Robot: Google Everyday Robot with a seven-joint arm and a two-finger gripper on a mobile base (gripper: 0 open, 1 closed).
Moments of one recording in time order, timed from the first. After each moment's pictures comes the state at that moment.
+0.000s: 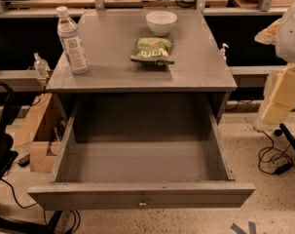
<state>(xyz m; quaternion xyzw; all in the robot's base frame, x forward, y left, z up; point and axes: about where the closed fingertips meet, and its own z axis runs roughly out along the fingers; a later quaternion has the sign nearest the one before) 0.439 -0.213 0.989 -0.60 0.78 -0.05 0.18</state>
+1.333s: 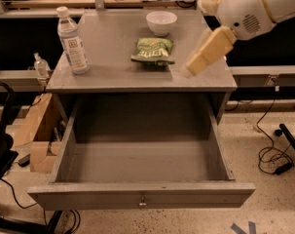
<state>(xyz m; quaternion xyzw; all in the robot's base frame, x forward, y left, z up) 0.543 -0.102 1.019 -0.58 0.69 0.12 0.41</state>
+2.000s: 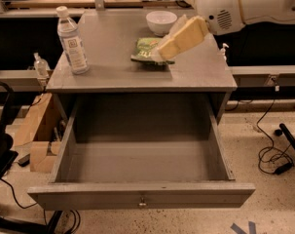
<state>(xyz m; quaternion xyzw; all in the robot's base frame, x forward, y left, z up) 0.563 -0.048 1.046 -0.54 0.64 0.19 0.51</state>
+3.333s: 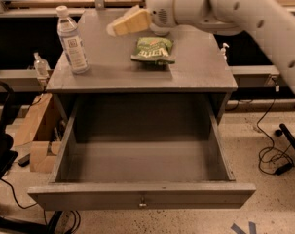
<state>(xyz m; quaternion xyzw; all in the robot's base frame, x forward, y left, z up) 0.695 0.033 1.029 -0.47 0.60 0.25 0.59</state>
